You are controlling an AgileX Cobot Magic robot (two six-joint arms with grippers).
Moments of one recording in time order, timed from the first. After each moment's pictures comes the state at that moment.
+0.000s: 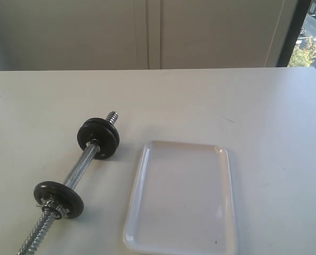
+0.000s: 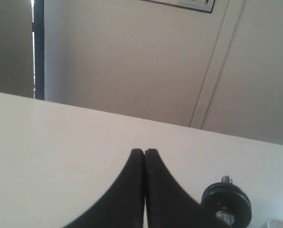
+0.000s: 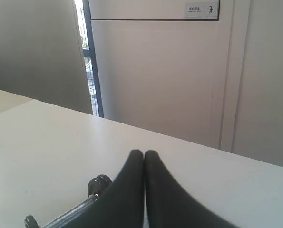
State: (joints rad) left arm 0.06 0.01 -0.46 -0.11 0.57 -0.13; right arm 0.15 0.52 -0.82 0.83 0.63 -0.71
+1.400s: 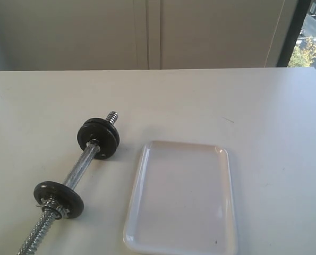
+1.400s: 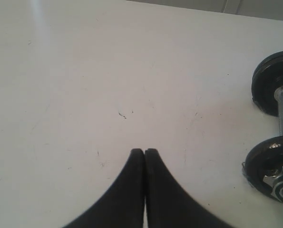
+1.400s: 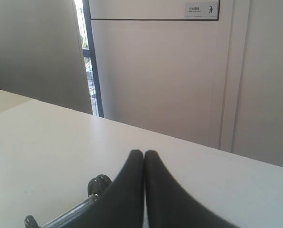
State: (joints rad) left arm 0.06 0.00 0.02 -0.18 0.39 0.03; right arm 0.15 0.52 -0.82 0.83 0.63 -0.71
